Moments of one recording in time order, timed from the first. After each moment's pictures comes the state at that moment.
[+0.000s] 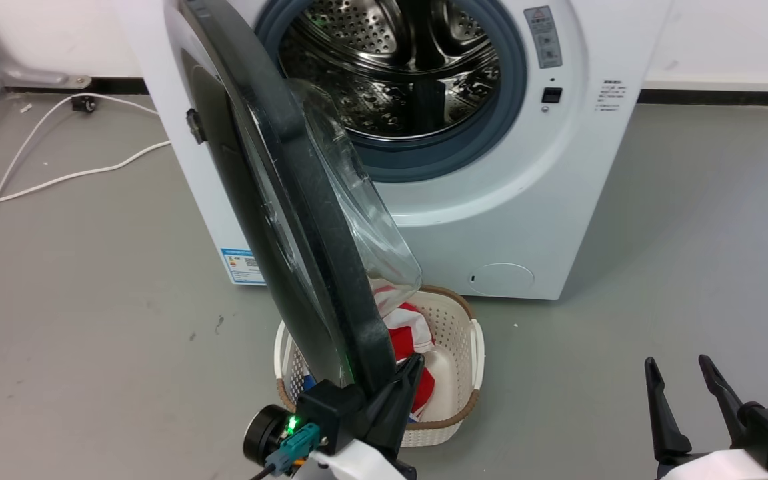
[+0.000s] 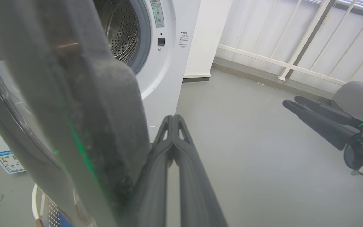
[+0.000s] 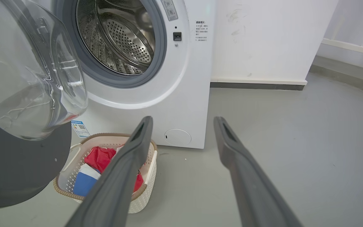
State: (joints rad) left arm -0.06 0.12 -0.56 -0.01 -0.35 0.06 -0.02; right arm 0.14 -0.05 -0.09 -0.01 0.07 0.13 -0.09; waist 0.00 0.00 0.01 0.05
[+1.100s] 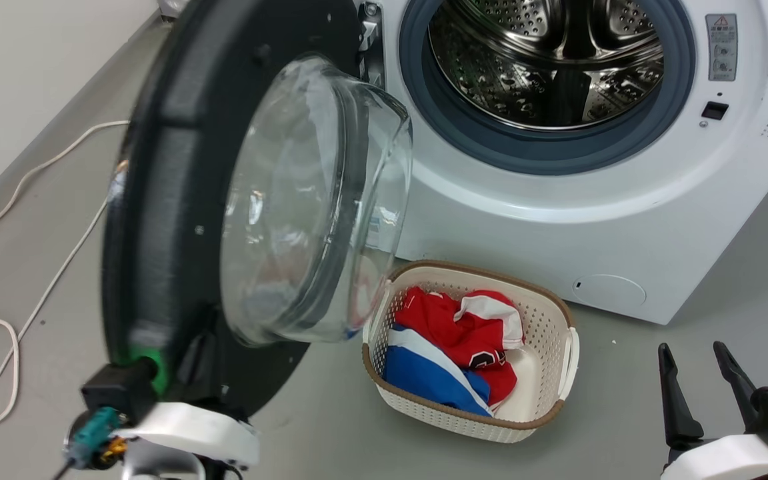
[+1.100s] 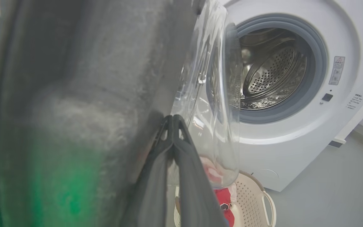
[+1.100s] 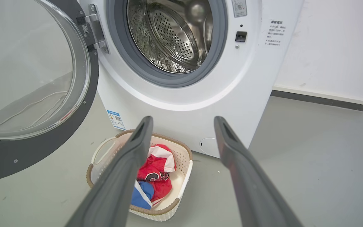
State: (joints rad) left arm -0.02 0.25 -0.24 -0.03 -0.49 0.16 -0.15; right arm 0.12 -0.05 -0.12 -0.03 0.06 0.13 -0.05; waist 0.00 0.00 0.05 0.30
